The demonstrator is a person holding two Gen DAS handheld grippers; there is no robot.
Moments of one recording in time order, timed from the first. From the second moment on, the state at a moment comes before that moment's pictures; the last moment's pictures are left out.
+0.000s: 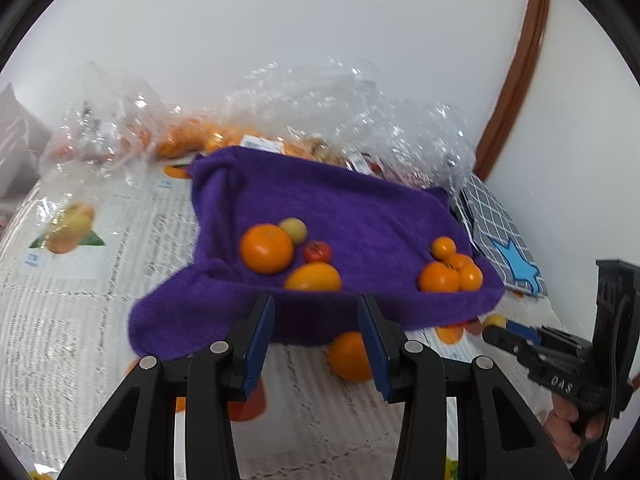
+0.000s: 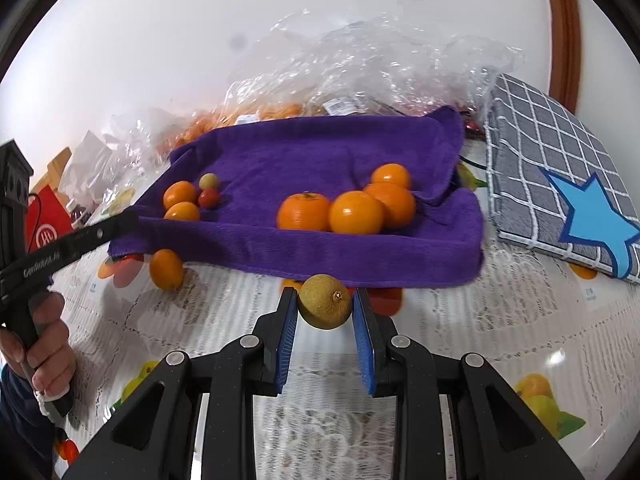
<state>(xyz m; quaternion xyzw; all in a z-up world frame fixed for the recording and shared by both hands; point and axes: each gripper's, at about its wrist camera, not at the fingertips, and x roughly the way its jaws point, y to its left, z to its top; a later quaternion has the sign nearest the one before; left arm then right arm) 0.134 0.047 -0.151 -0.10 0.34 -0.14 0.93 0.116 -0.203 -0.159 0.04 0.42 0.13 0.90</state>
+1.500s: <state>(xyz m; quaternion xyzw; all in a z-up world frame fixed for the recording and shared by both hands) 0.184 0.025 -0.136 -0.13 0.37 -0.15 0.91 0.172 -0.234 -0.132 0.04 0.38 0.10 0.92</state>
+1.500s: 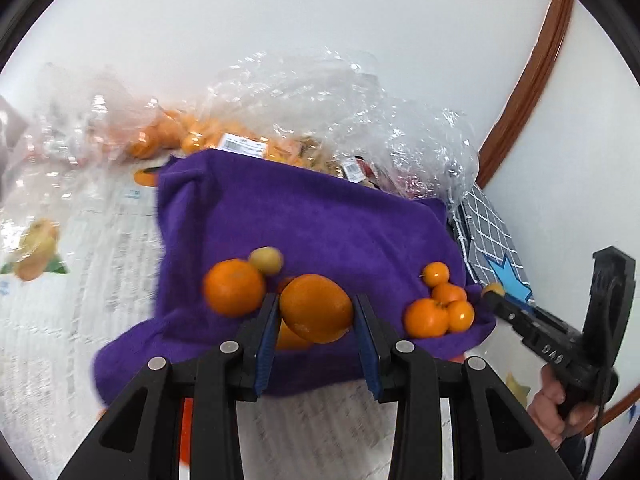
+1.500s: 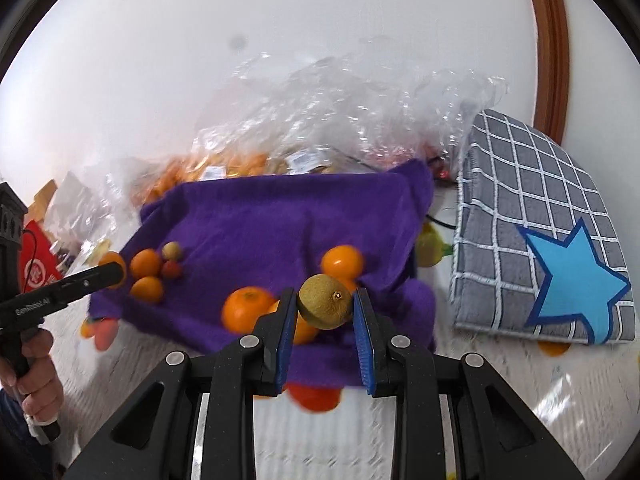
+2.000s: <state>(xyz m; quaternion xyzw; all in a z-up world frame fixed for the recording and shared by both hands) 0.190 -0.002 -0.143 -0.08 0.38 -0.12 0.91 0.177 -0.247 -0.156 0.05 0.42 0.10 0.90</state>
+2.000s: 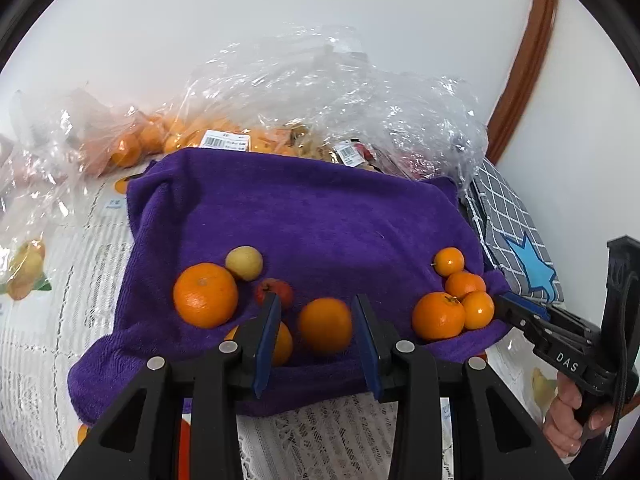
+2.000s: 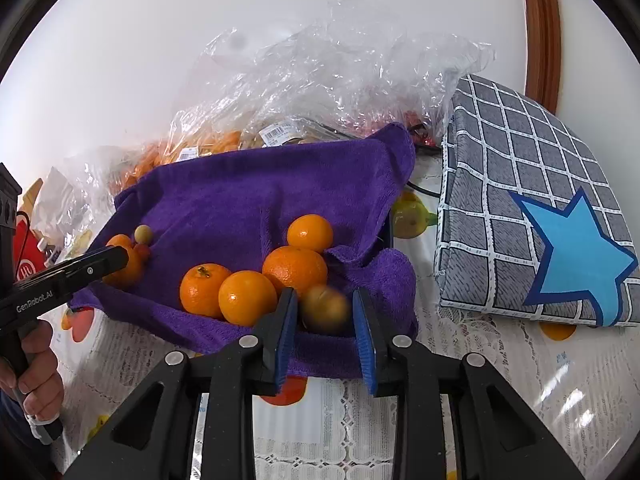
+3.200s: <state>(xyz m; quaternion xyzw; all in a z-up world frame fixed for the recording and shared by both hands) 0.014 0.011 -0.018 -0.05 0.30 -0.02 0.95 0.005 -0.214 0.003 0.01 0.32 0.02 0.95</state>
